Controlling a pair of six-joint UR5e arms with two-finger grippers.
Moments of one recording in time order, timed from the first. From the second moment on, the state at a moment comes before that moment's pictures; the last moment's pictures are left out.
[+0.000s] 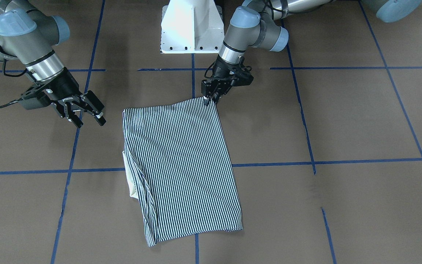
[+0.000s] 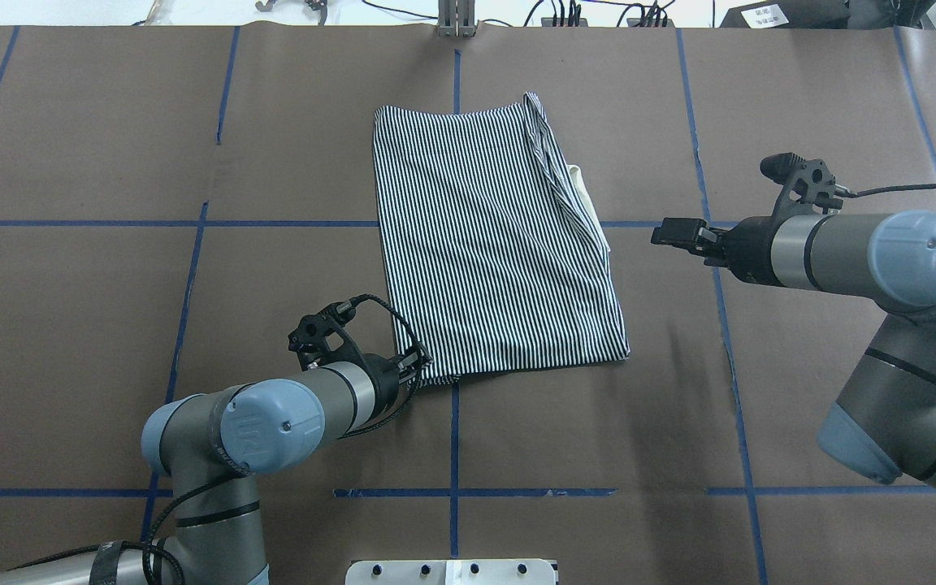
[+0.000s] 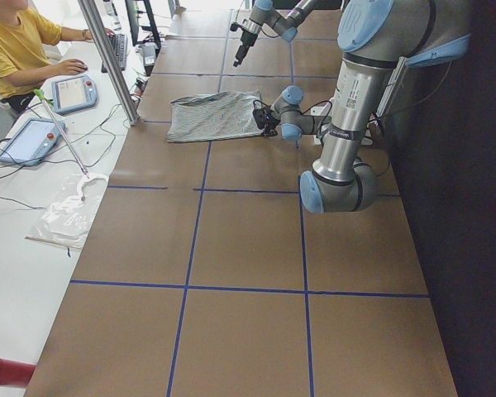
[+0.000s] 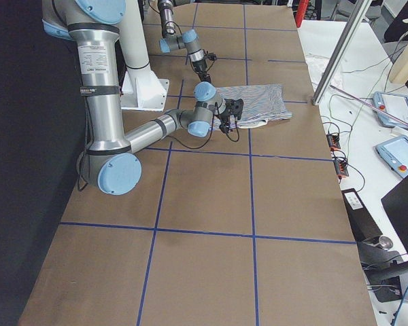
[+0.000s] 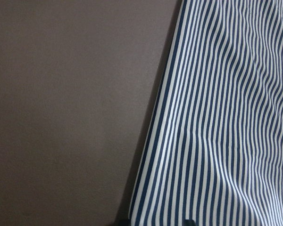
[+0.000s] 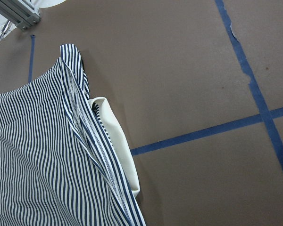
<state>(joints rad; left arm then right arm) -0.27 -2.05 -1.66 -2.19 -1.41 -1.91 0.69 -1.47 1.83 -0.76 1.75 1.47</state>
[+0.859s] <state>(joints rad) -0.27 -2.05 -1.67 -2.20 -1.41 -1.89 0.68 -1.42 1.86 -0.87 1.73 1.65</state>
